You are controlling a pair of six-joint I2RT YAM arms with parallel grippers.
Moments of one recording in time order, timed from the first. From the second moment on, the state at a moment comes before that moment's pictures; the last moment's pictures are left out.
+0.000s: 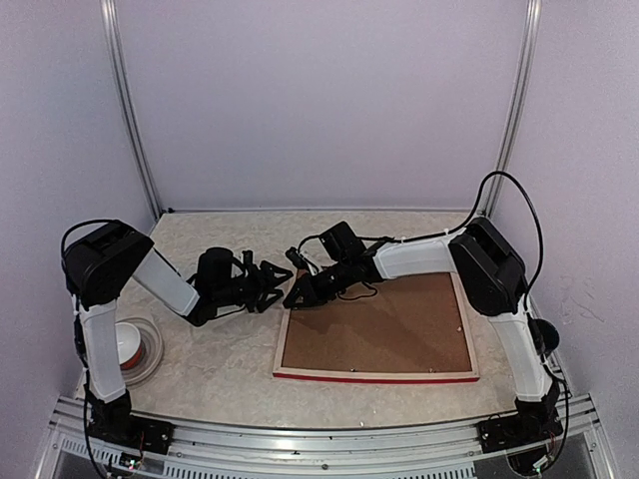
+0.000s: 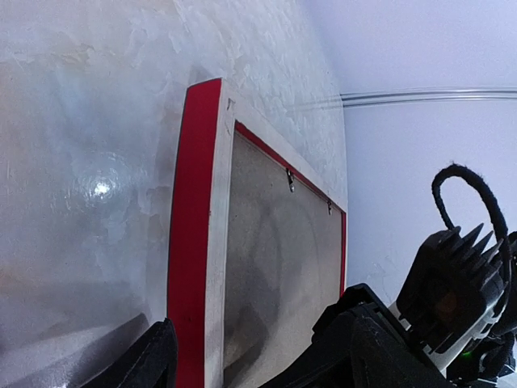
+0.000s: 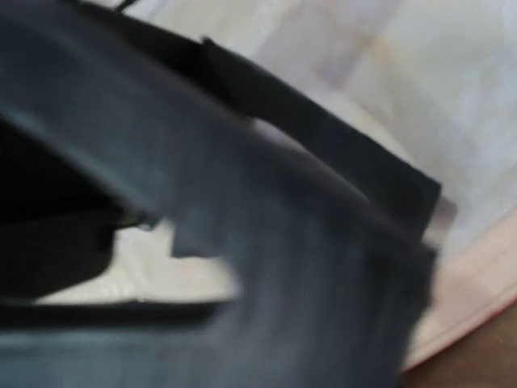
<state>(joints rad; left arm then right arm) -0.52 2.01 0.78 0.87 0.41 -1.17 0.78 2.31 1.66 -0.12 -0.67 0.35</state>
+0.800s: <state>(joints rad) -0.52 2.01 0.77 0.89 0.42 -1.18 0.78 2.34 1.65 -0.11 -0.66 0.35</state>
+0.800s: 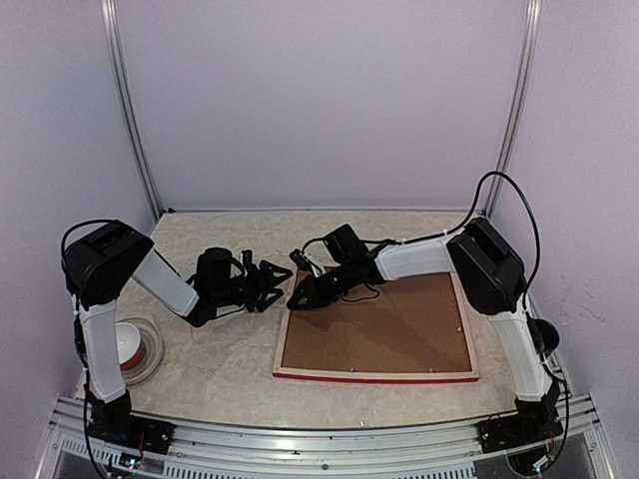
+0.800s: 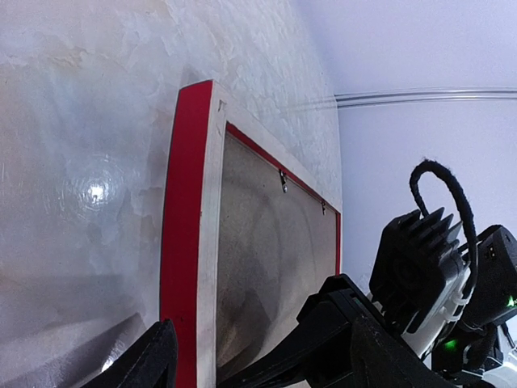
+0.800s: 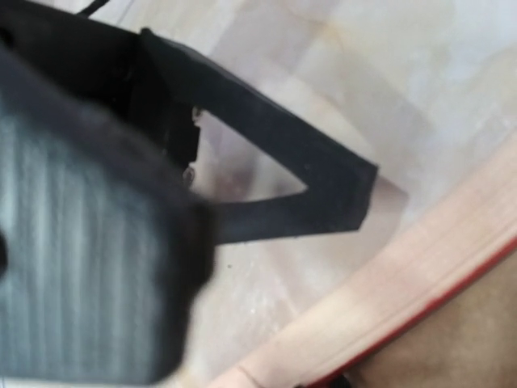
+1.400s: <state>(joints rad) -0.53 2.01 0.77 0.90 0.41 -1.18 0.76 2.41 1.77 -0.19 -0.68 0.45</state>
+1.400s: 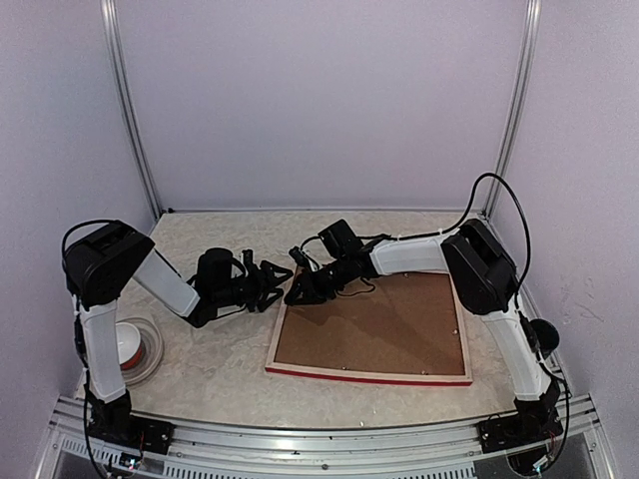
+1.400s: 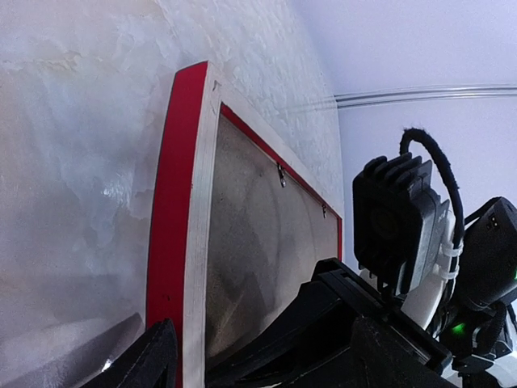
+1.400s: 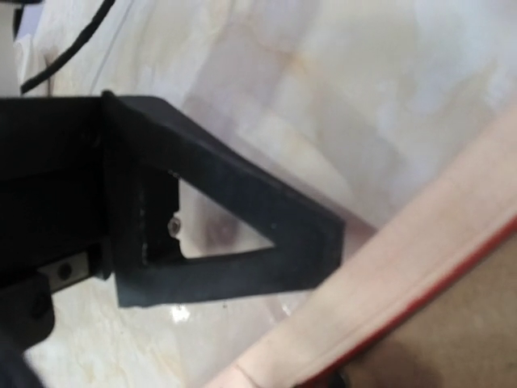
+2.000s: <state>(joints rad) -0.55 2.03 0.77 0.93 0.42 -1.18 0.70 2.38 1.61 0.05 -0.80 0.69</state>
